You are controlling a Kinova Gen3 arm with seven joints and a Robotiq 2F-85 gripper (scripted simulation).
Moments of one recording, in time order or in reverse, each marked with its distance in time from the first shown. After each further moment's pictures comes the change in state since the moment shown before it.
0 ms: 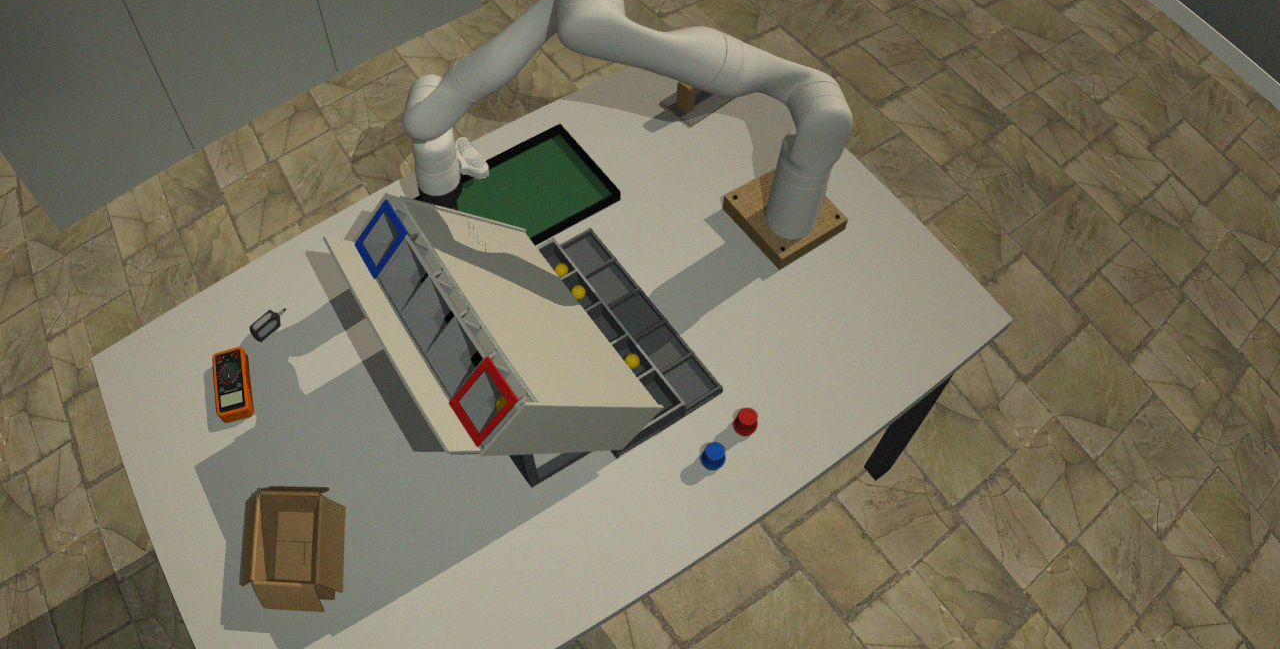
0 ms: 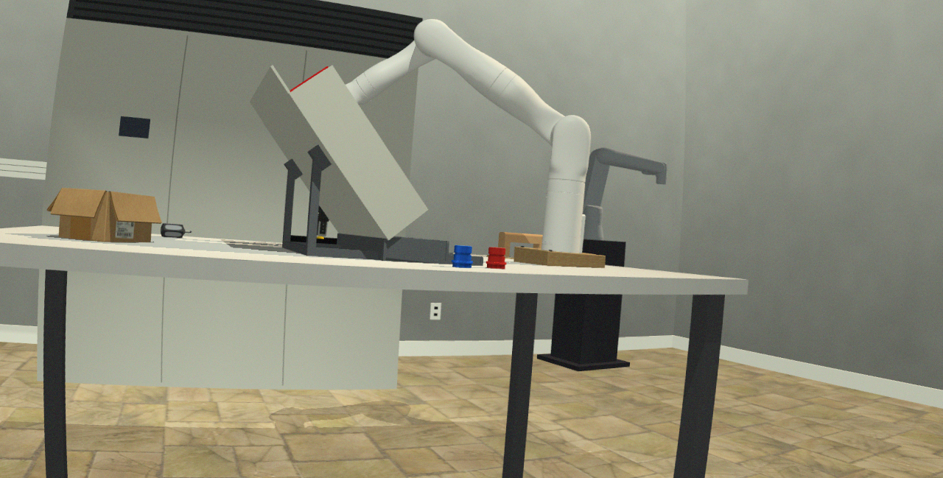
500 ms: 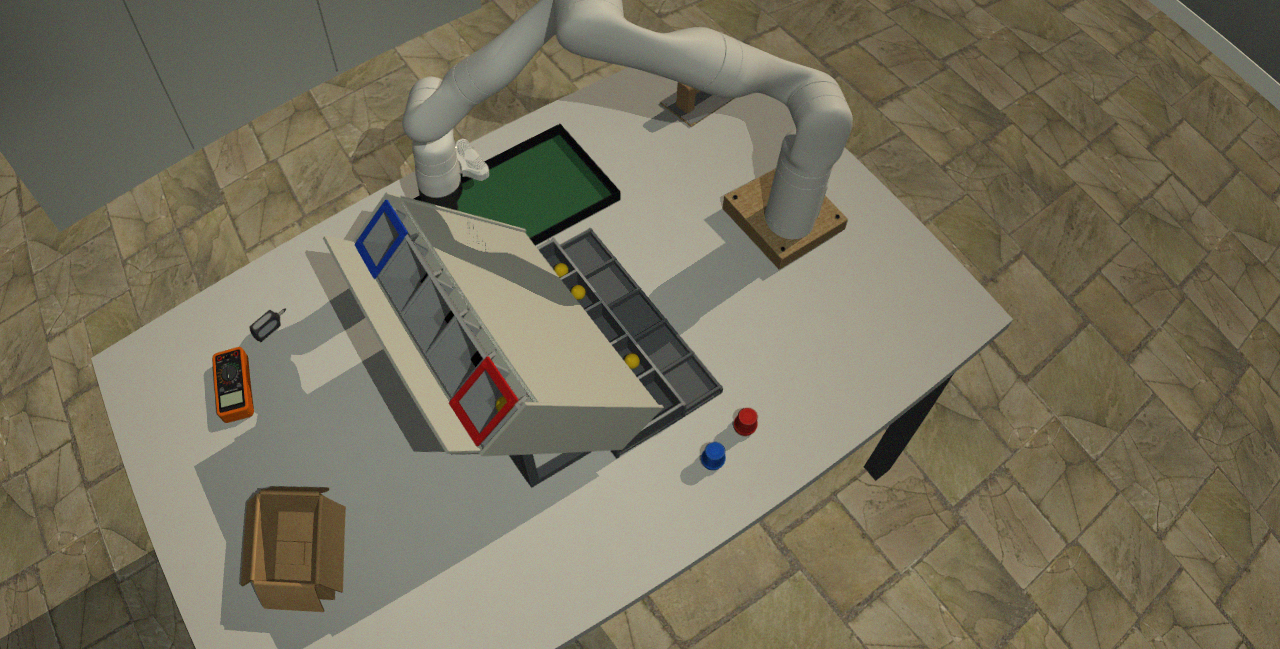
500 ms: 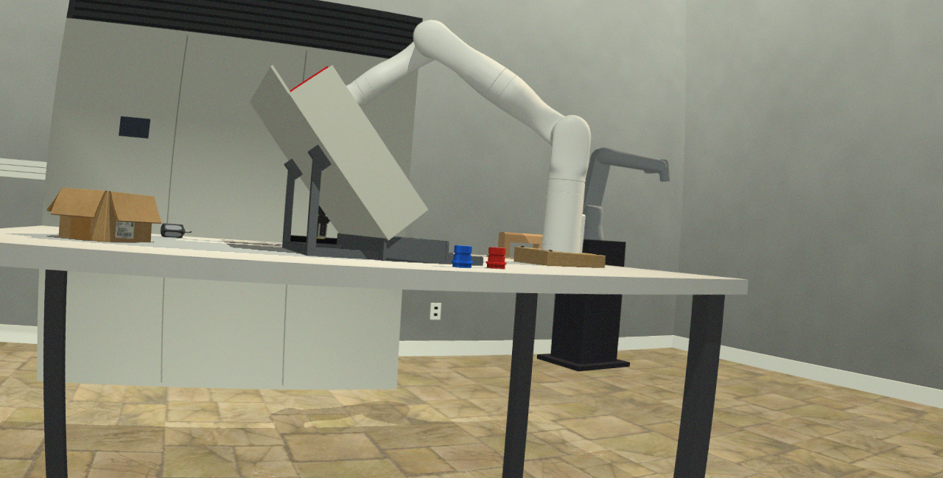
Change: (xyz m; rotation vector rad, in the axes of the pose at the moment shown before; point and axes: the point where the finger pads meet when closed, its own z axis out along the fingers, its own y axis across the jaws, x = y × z) arm 0.000 0.000 0.005 0.001 0.001 0.000
